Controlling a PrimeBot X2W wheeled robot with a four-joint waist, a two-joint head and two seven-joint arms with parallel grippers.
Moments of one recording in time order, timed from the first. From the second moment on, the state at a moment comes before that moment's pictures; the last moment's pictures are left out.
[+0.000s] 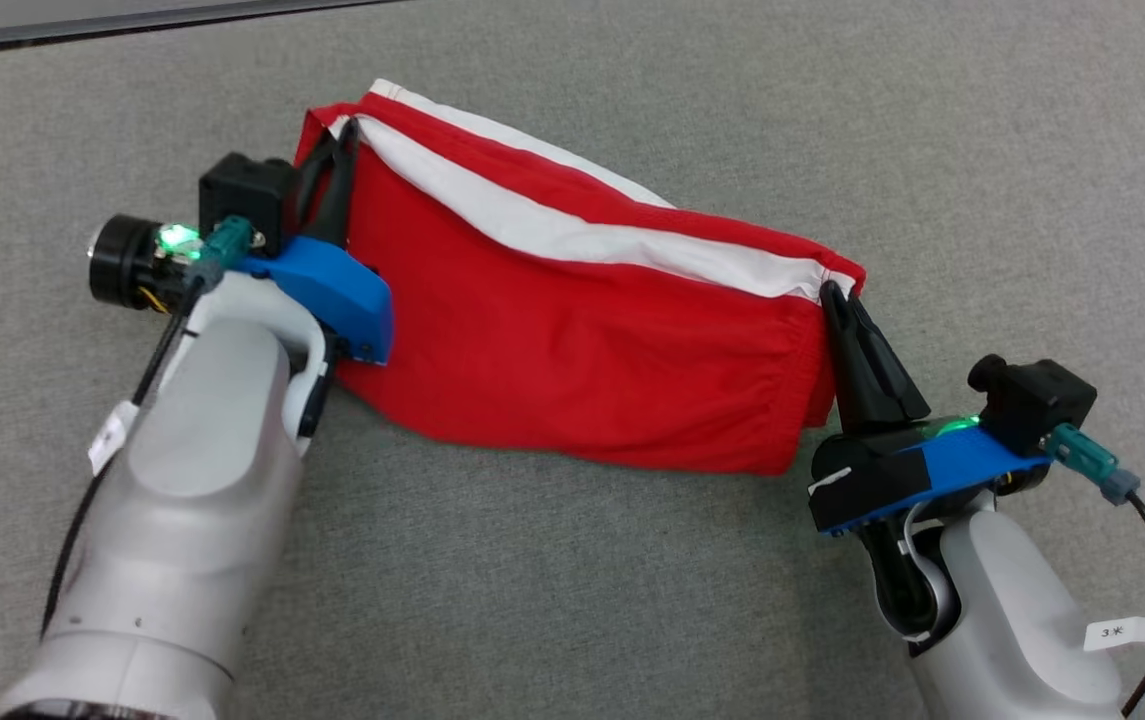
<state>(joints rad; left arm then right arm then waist) -0.85 0.10 -0.28 0.89 -0.15 -0.11 -0.26 -0.42 -0.05 0.18 0.39 0.44 0.13 -0.26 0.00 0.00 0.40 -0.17</state>
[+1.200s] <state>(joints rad) -0.99 0.13 -0.46 1.25 -0.42 -0.12 -0.19 -0.43 -0.05 0.12 0.41 0.45 0.13 -0.26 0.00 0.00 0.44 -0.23</state>
